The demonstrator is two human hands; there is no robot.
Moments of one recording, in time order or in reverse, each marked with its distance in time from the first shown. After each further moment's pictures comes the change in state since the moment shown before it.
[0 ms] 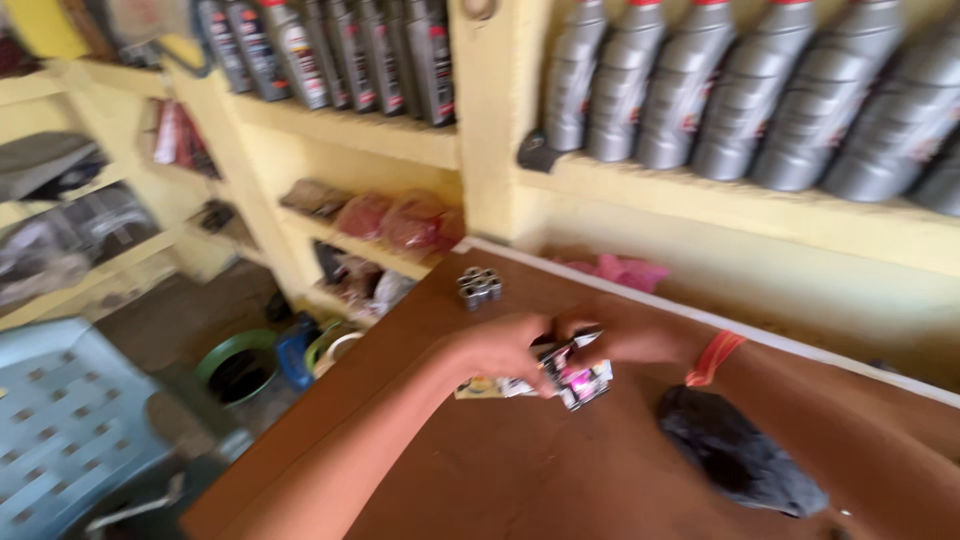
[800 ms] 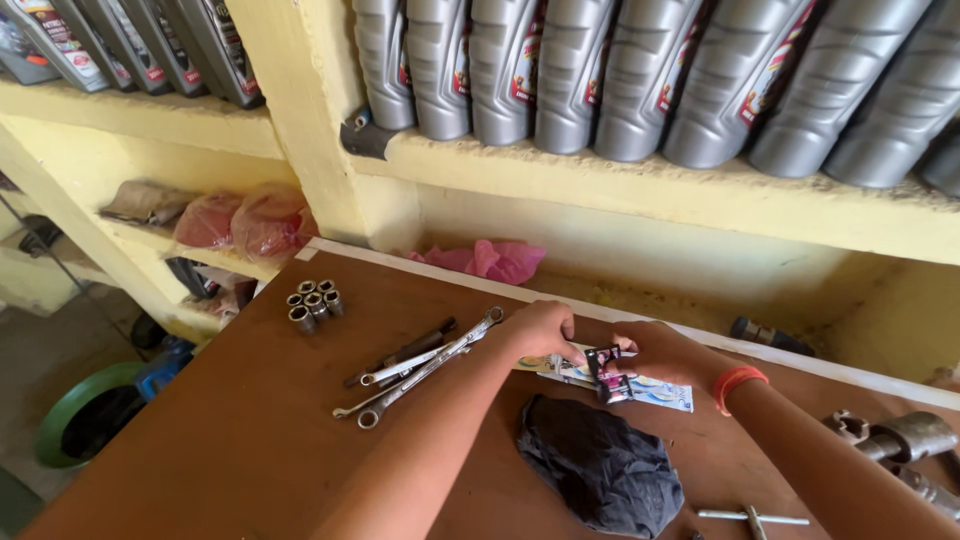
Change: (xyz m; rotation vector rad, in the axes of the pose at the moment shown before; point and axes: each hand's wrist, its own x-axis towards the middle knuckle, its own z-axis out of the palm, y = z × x) left_hand 0.316 -0.056 0.155 0.232 0.032 0.007; right_hand -0.174 0.260 -0.038 -0.107 0.284 0.660
